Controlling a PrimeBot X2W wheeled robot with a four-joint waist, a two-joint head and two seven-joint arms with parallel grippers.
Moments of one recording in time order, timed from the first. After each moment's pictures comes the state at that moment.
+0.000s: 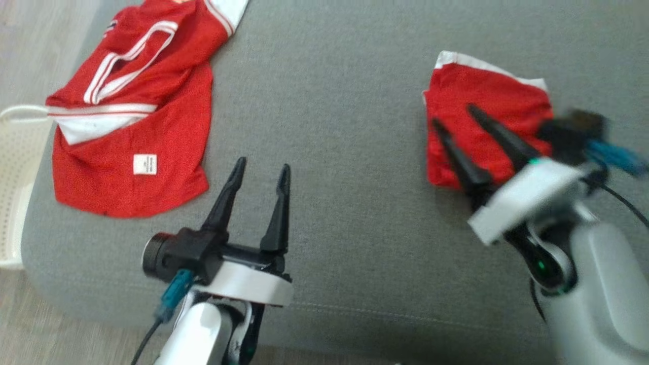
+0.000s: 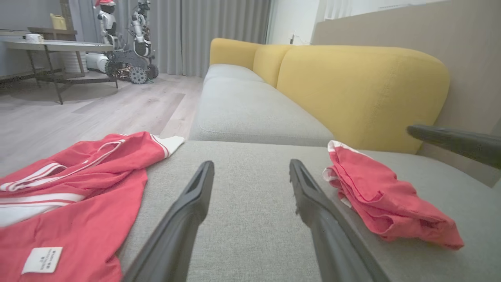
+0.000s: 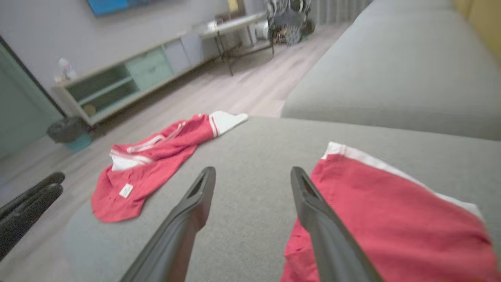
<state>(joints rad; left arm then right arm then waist) -0.15 0.05 -0.44 0.02 -0.21 0.11 -0.26 -0.37 -0.21 0.35 0.05 0.39 0.12 0.46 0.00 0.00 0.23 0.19</state>
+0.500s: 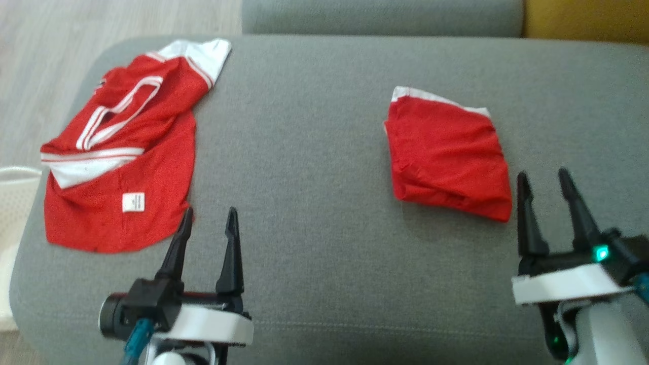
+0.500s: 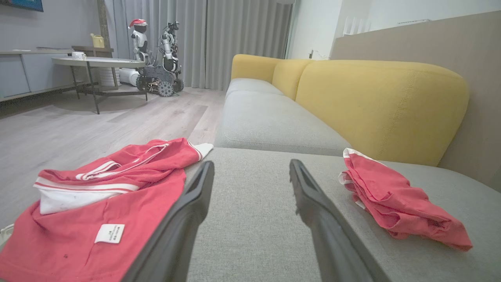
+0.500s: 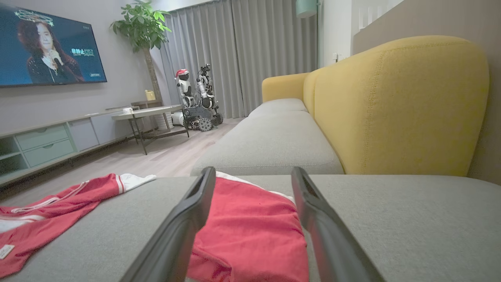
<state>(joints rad) 0.07 0.05 -0.28 -0.06 -0.17 0.13 -0.26 -0.09 -0.13 0.09 0.22 0.13 0.12 -0.24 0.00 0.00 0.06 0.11</state>
